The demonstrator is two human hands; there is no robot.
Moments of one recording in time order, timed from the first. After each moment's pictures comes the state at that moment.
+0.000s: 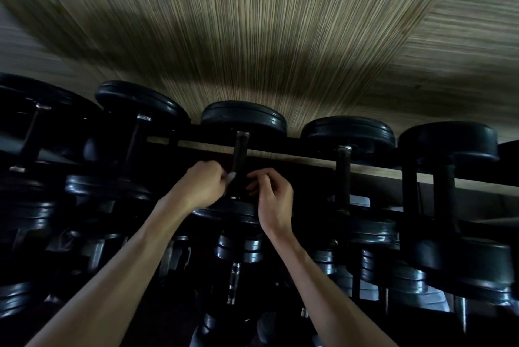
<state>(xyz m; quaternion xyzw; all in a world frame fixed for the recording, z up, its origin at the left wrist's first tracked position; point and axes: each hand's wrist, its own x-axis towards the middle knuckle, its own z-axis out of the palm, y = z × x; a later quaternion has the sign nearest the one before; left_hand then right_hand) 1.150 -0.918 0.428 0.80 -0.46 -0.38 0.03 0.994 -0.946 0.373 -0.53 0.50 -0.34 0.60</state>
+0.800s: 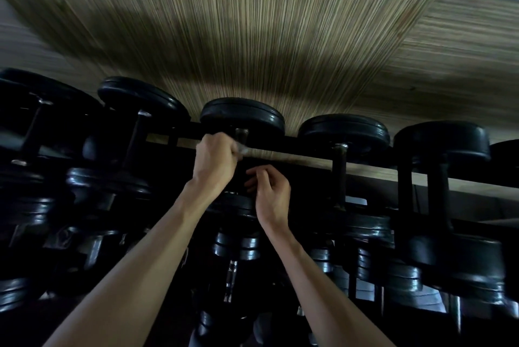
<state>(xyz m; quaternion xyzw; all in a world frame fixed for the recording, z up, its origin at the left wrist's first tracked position) 1.120 -0.940 0.429 0.85 -0.42 -0.21 0.23 0.993 -0.944 0.373 -0.53 0.51 -0.34 0.59</state>
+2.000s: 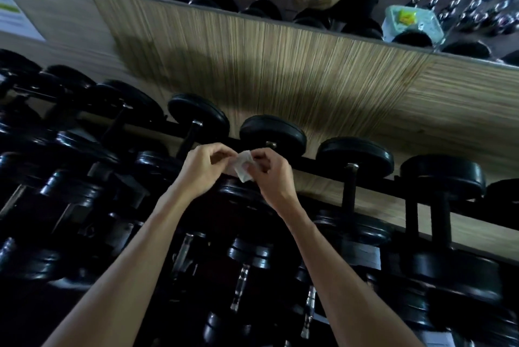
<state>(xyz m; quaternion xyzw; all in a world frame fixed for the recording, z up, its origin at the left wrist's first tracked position) 1.152 -0.833 0.472 0.78 -0.41 -0.23 0.41 1.011 -0.931 0.440 -0.72 0.34 -0.28 0.54</state>
